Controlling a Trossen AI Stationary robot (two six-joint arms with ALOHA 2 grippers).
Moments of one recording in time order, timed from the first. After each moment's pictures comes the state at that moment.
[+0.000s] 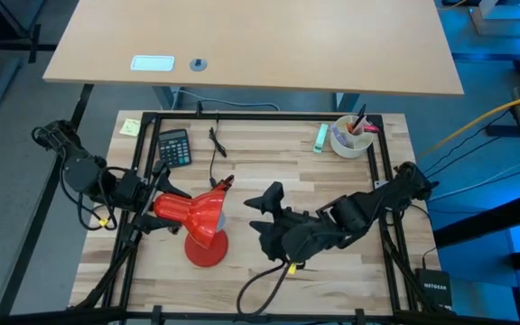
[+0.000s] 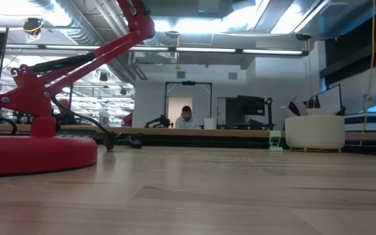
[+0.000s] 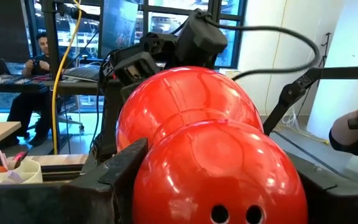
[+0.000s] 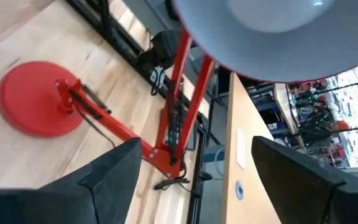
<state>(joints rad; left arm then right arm) -0.70 0.91 1.10 -0.11 -0.50 -0.05 0.52 1.88 2.12 -0.85 0.75 -0.58</state>
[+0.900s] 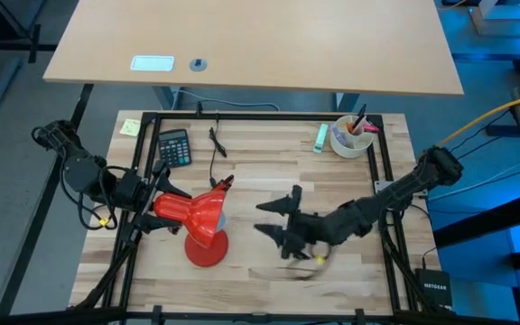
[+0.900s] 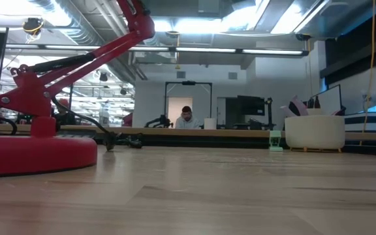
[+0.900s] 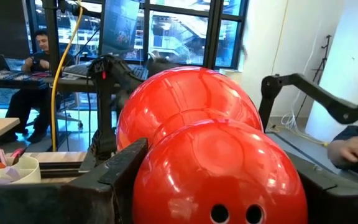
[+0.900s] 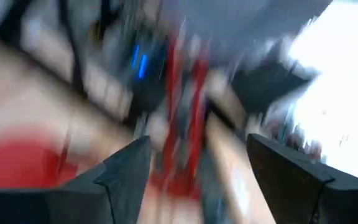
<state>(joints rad) -0.70 0.91 1.10 -0.12 -0.50 -0.08 0.52 1.56 1.20 0.36 0.68 -0.81</state>
